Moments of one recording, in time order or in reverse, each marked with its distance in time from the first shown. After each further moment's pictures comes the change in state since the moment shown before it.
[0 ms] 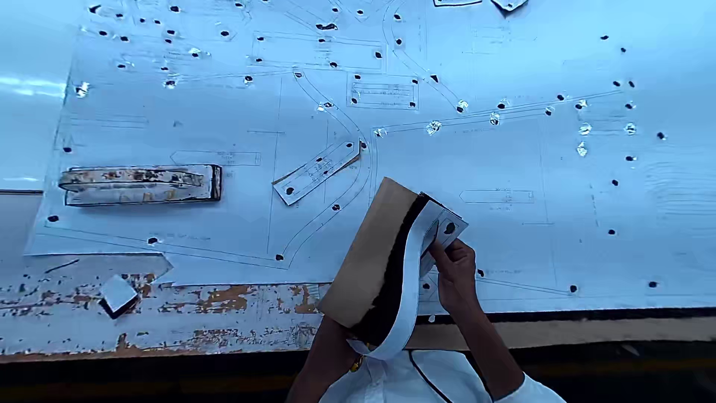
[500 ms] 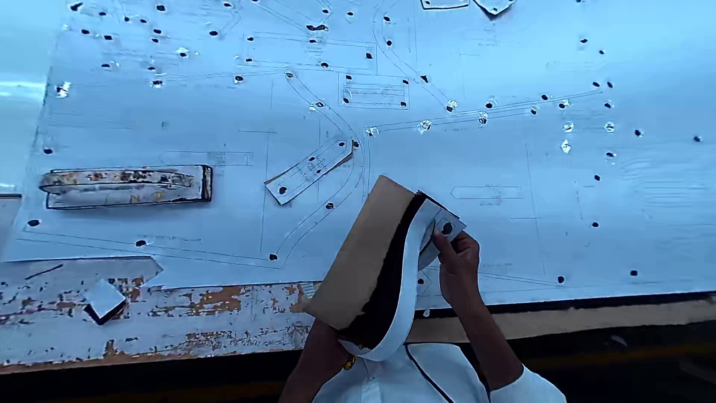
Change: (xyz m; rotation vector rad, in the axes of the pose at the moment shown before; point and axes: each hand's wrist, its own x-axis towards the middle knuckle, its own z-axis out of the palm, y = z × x) left_hand -0.006 0.004 -0.010 0.038 -0.028 0.021; right_hand 0.006 -0.016 0.001 0.033 0.047 -0.085
